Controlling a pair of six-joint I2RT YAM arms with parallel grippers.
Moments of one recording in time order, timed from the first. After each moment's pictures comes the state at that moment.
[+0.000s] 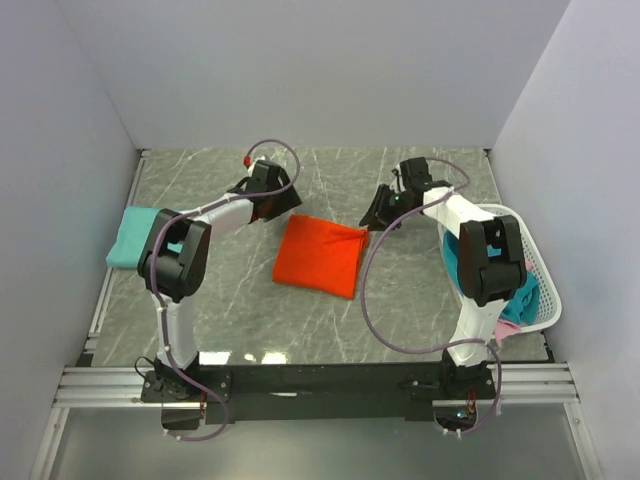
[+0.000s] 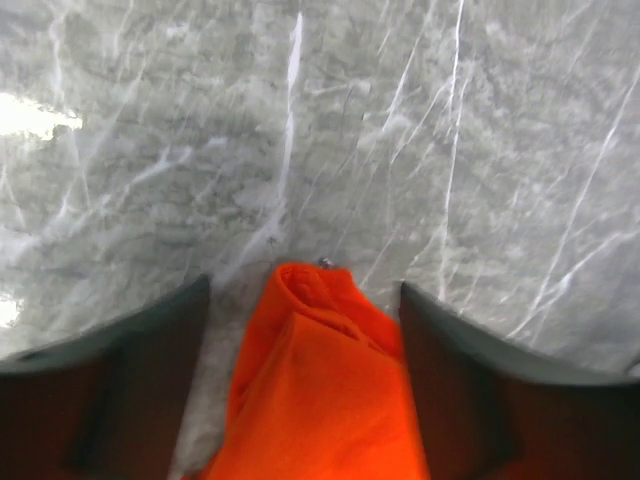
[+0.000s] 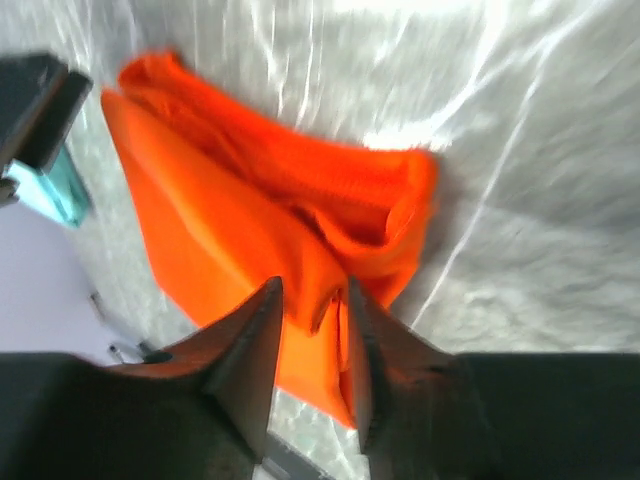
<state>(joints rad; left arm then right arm) -0.41 1.99 1.38 -0.13 -0.07 -0.80 0.19 1.88 1.32 -0.47 -0.50 0.57</state>
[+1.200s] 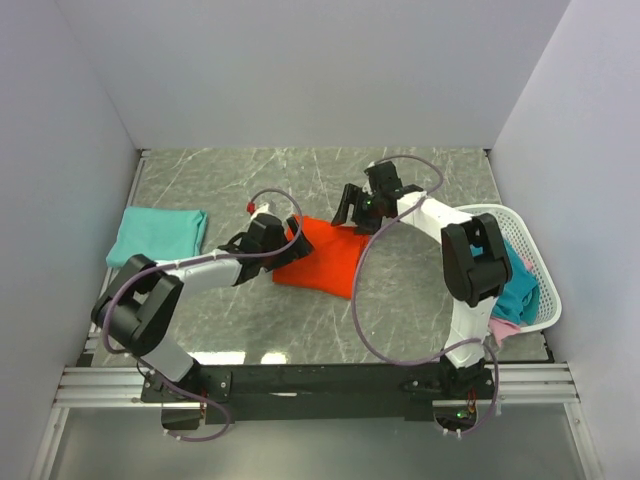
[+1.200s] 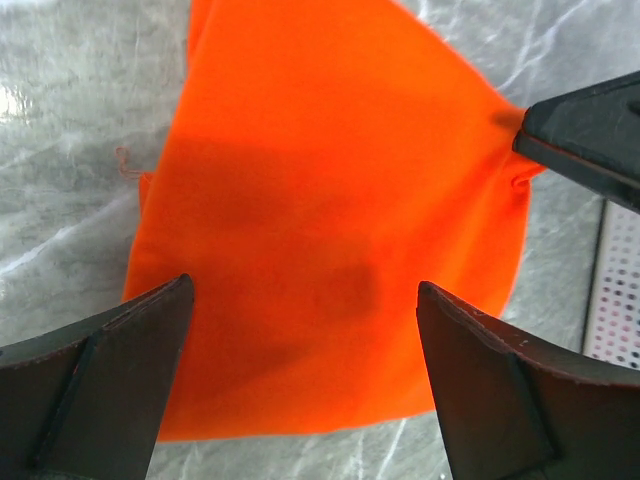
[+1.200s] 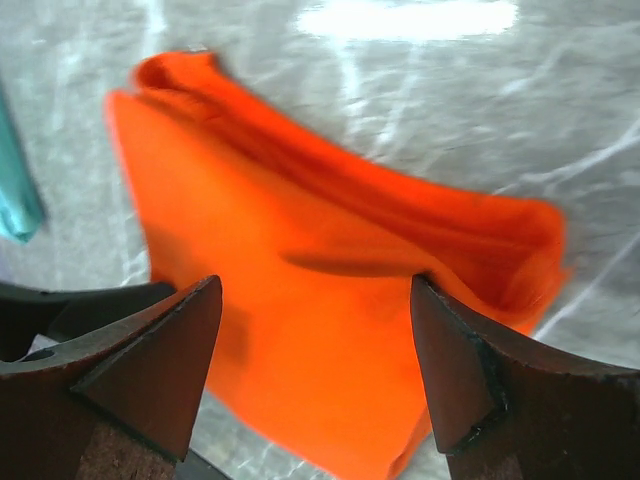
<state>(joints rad) -0.60 1.56 0.78 0.11 -0.05 -0.89 0.36 1.90 1.35 -0.36 -0.32 0.59</state>
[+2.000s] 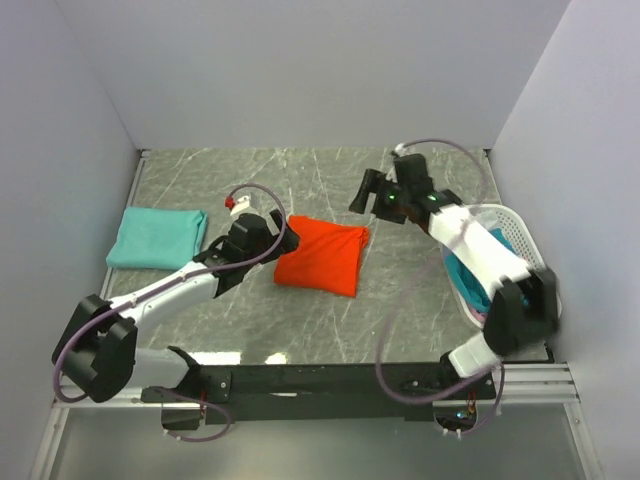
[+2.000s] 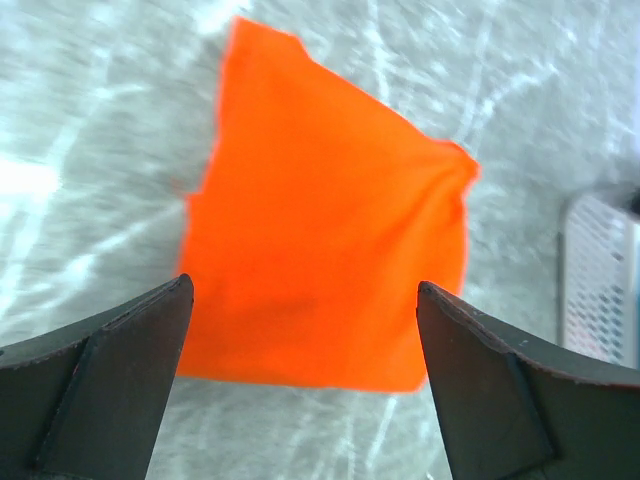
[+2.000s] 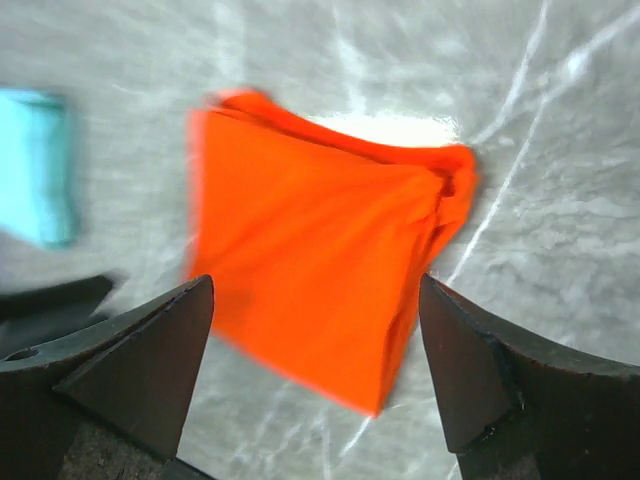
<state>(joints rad) -0.61 1.31 0.74 0.00 -0.19 -0.86 0.35 1.65 1.29 -0.45 -0.17 0.54</state>
